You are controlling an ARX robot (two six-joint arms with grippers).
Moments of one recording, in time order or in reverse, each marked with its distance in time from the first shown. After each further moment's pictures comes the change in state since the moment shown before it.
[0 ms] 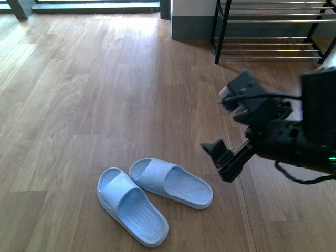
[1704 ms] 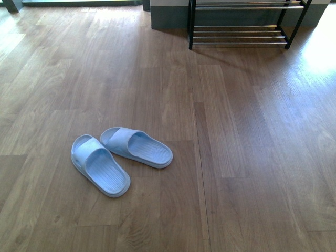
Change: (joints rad) left arm 0.000 0.000 0.000 0.000 0.001 0.000; right arm -0.353 -2.353 -0.816 -0.869 0.267 0.363
